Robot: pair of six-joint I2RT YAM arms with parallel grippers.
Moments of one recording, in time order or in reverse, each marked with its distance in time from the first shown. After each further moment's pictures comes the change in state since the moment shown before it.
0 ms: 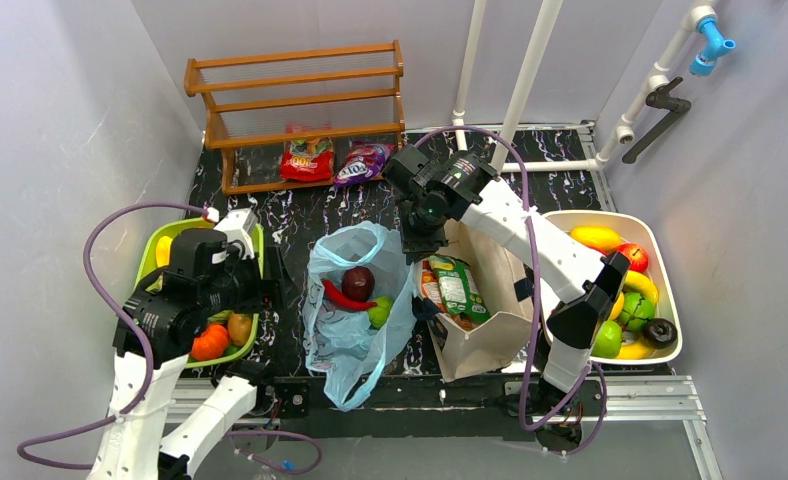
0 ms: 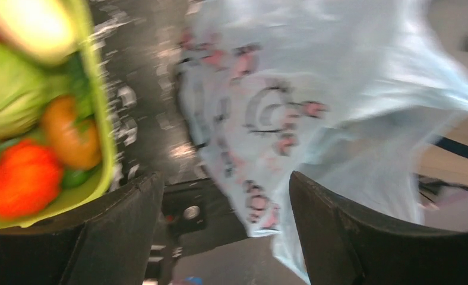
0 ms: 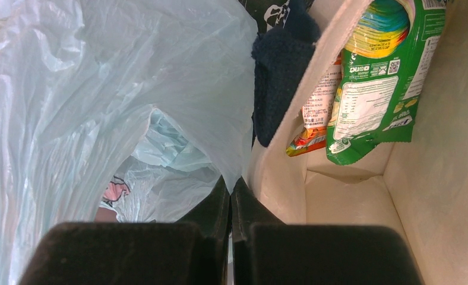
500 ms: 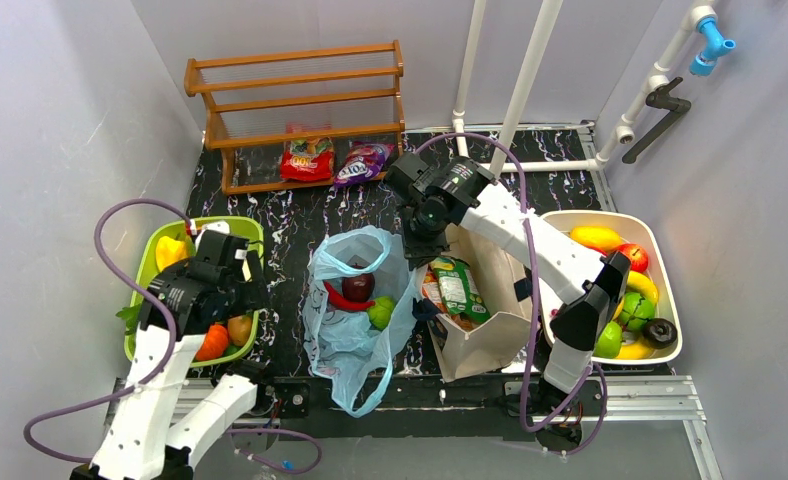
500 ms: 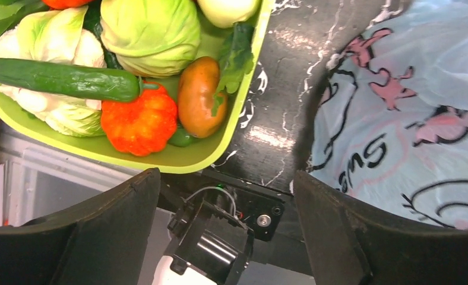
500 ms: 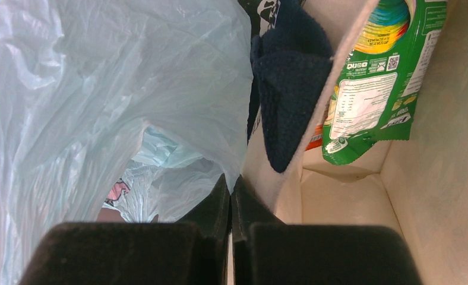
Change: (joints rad) left arm 0.001 0.051 -0.080 -0.143 -0.496 -0.137; right arm 0.000 -0.016 -0.069 0.025 -0.005 -0.006
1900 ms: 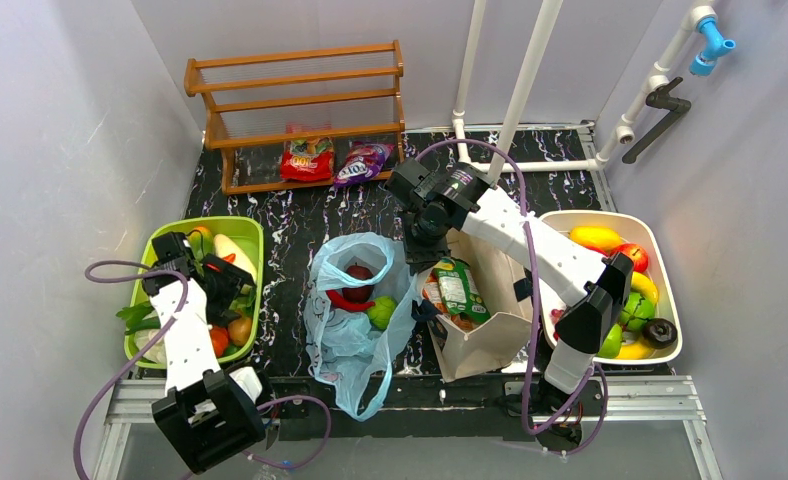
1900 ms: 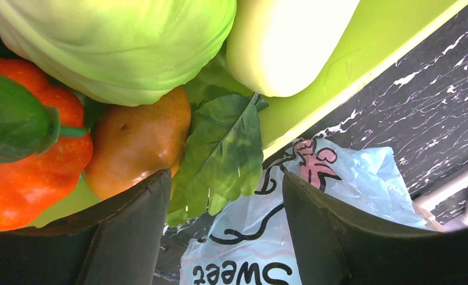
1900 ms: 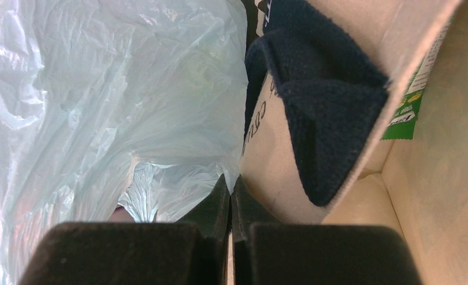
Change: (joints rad) left arm 0.789 0.219 -0.369 0.425 0.554 -0.131; right arm 0.000 -0.030 -0.085 0.043 -0.015 -0.004
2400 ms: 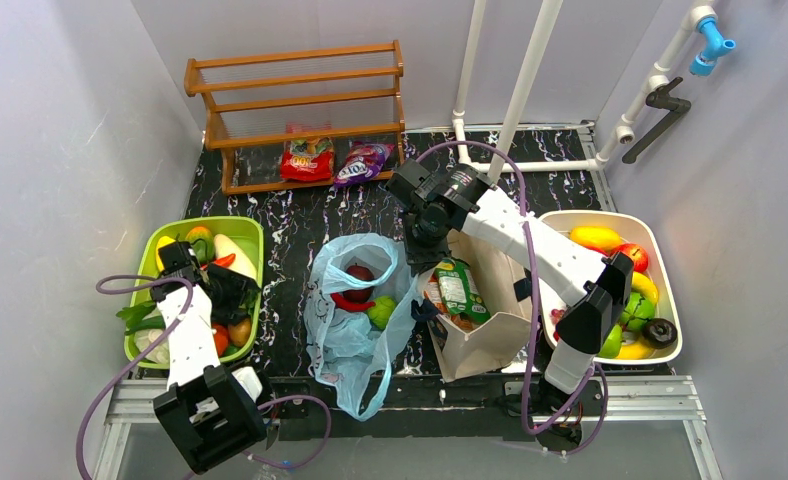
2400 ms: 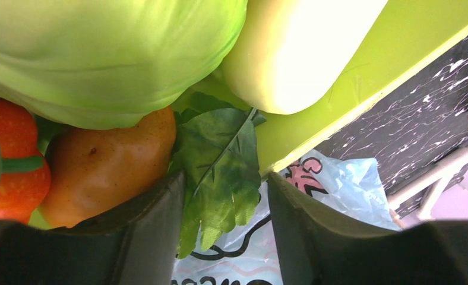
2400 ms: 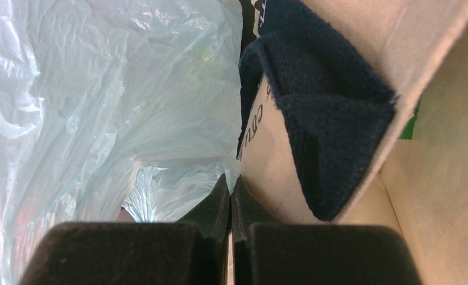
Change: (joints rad) left arm 0.017 -0.002 -0.129 0.129 0.081 -0.097; right arm -0.006 -0.004 -0.021 0.008 -0.002 0.000
